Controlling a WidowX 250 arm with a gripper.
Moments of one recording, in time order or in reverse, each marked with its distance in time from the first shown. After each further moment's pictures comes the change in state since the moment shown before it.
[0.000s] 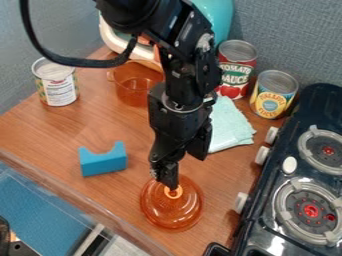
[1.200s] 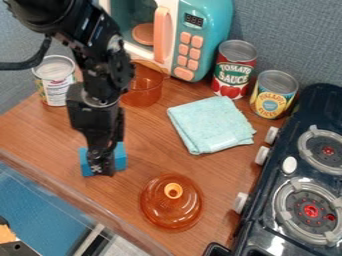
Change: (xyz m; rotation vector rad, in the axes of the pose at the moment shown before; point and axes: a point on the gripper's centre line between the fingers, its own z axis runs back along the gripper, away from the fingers) arm 0.099 0.039 -0.015 -0.007 -0.137 0.603
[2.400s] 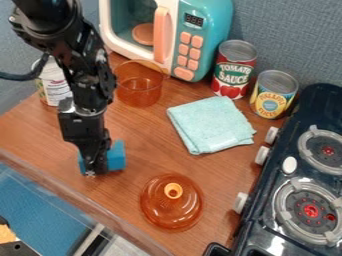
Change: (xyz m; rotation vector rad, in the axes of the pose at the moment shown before) arm 0.014 -0.007 -0.031 0.092 0.021 0.084
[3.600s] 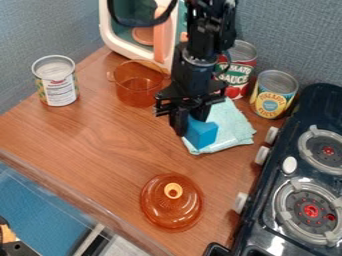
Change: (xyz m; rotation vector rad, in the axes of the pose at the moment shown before) arm -0.124 -0.023 0.048 0.042 -0.021 -1.203
